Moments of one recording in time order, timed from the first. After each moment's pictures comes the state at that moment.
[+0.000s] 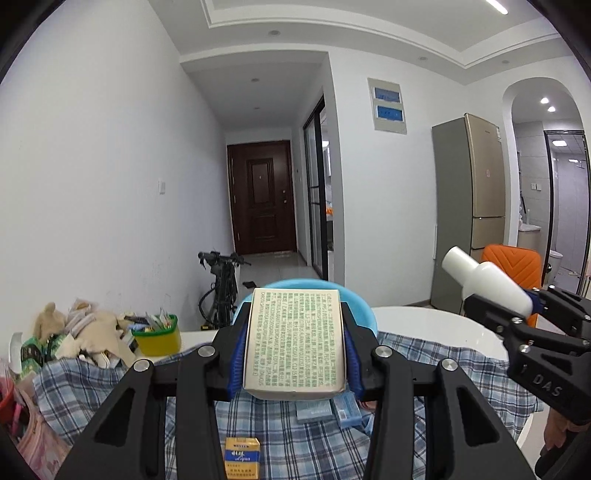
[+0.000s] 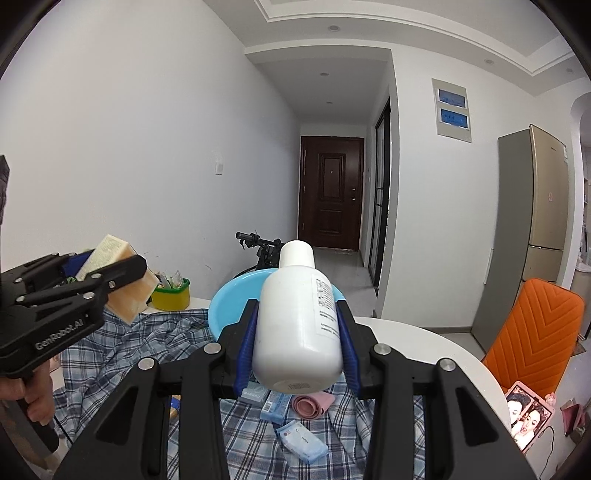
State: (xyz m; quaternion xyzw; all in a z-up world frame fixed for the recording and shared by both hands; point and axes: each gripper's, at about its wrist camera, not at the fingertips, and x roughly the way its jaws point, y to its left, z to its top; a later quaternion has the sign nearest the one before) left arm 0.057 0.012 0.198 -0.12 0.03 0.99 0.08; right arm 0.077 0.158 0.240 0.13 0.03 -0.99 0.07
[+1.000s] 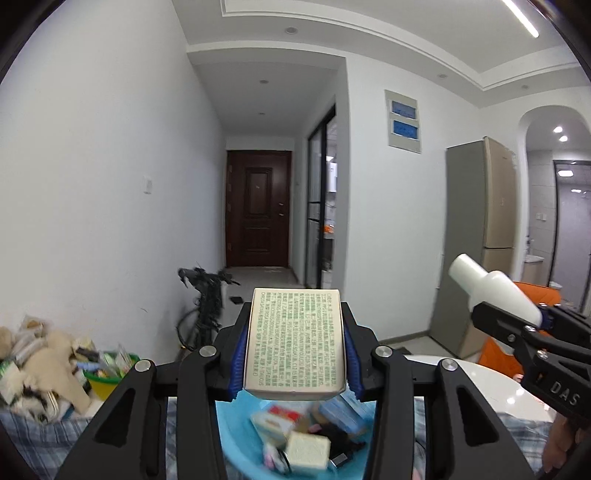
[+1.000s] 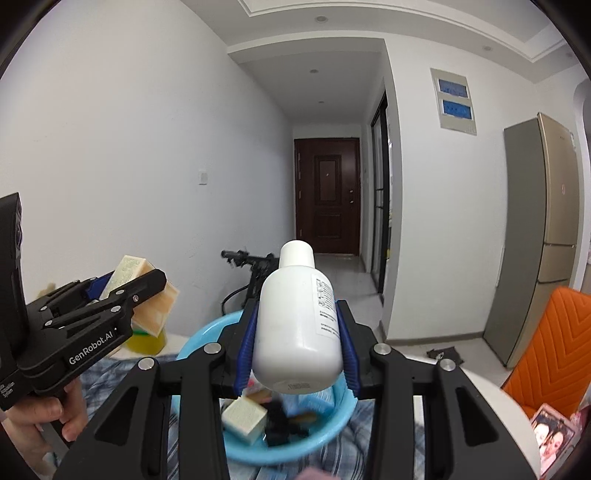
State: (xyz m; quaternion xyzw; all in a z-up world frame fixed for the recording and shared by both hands) left arm -0.152 -0.007 0.201 -0.09 -0.01 0.99 0.10; right arm -0.105 0.154 0.263 0.11 0.01 -0.99 0.06
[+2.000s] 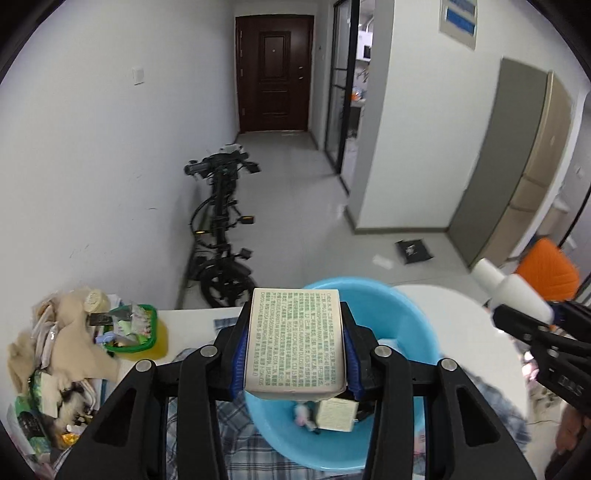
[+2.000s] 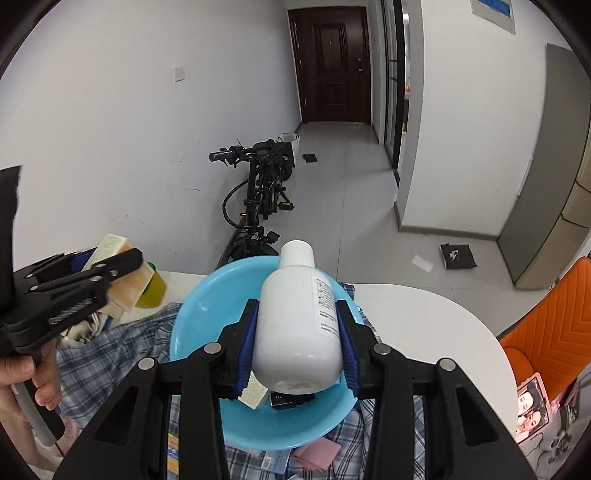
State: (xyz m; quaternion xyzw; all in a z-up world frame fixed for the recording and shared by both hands) left arm -0.327 -0.016 0.276 -0.39 0.00 0.92 0.07; right arm -0.270 0.177 0.336 0.41 -0.02 -0.91 0.08
